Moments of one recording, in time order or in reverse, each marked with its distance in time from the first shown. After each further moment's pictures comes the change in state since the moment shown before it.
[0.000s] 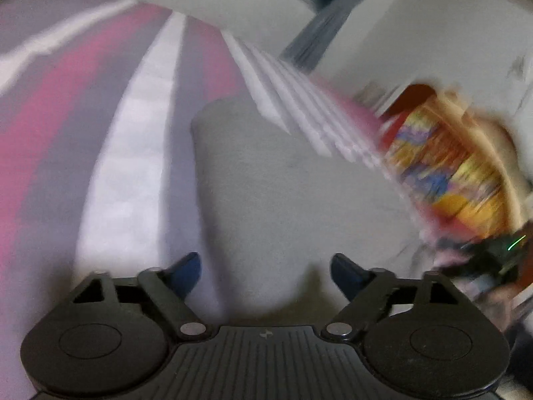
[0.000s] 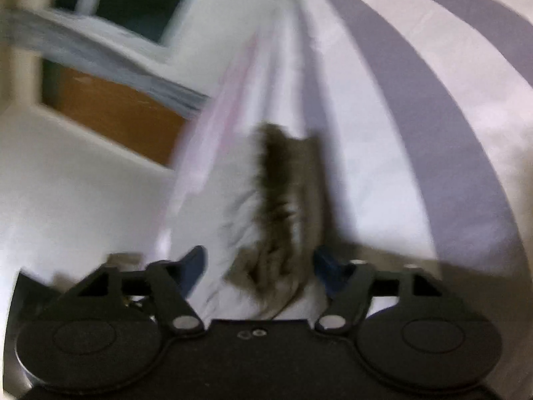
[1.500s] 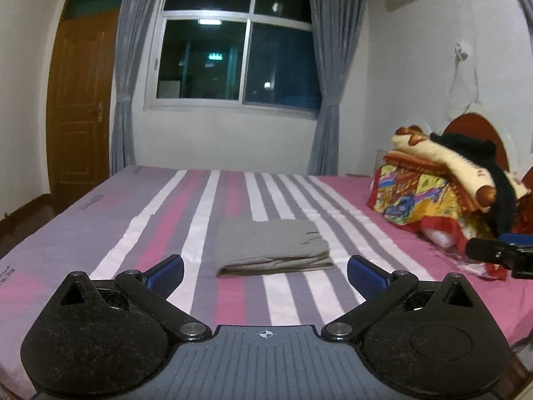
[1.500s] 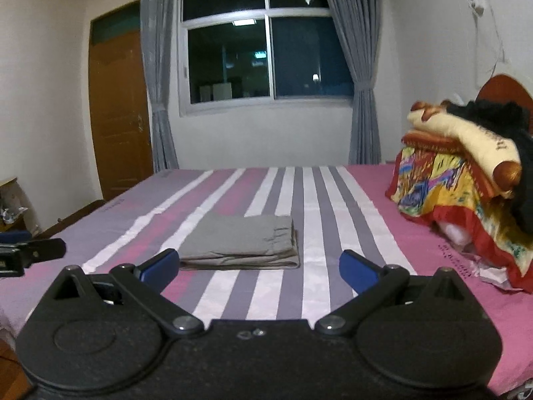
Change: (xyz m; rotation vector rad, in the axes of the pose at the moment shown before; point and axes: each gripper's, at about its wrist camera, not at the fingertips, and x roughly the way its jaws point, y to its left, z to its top) left arm -0.439 -0.261 -0.231 0.181 -0.517 0.282; right arm -0.260 0.314 -0.277 -0.604 -0.516 -0.480
